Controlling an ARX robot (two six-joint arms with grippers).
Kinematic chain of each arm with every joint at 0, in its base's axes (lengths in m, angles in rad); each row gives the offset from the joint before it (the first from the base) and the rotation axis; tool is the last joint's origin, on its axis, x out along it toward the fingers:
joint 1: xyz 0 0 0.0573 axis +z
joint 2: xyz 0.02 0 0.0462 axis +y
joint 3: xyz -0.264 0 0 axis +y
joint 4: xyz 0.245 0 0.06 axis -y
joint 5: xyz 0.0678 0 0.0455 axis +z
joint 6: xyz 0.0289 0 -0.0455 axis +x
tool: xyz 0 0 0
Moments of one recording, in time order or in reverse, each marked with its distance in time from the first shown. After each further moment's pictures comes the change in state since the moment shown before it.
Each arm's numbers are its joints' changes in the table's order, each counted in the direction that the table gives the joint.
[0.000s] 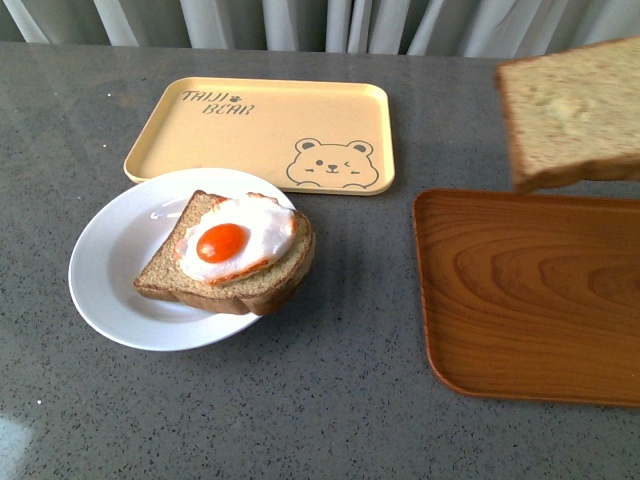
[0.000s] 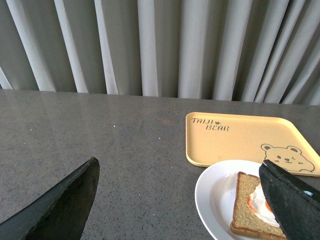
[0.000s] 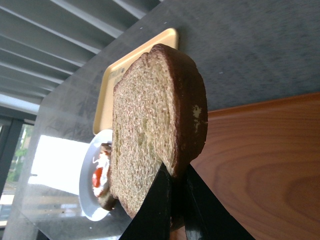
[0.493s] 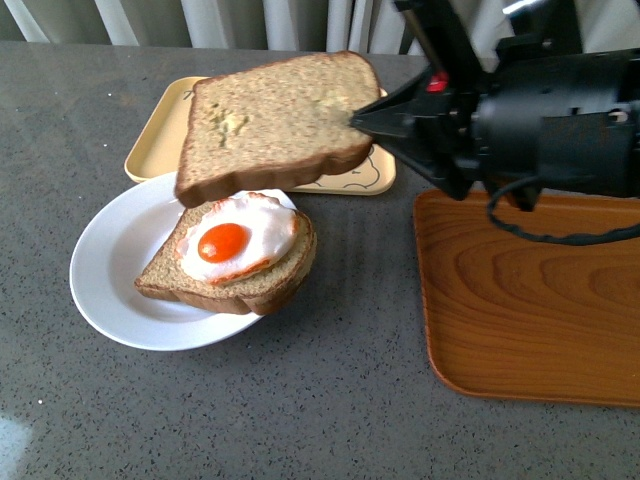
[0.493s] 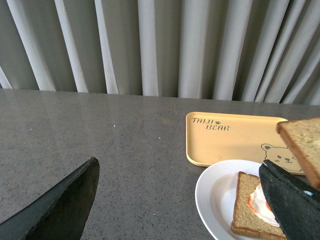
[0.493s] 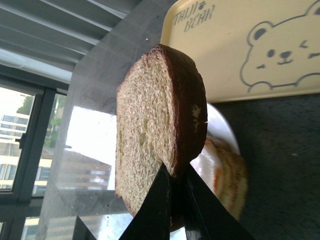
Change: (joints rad) left arm 0.000 0.000 0.000 0.000 0.000 0.000; right arm 0.652 0.280 -0.083 0.373 -0.415 0.387
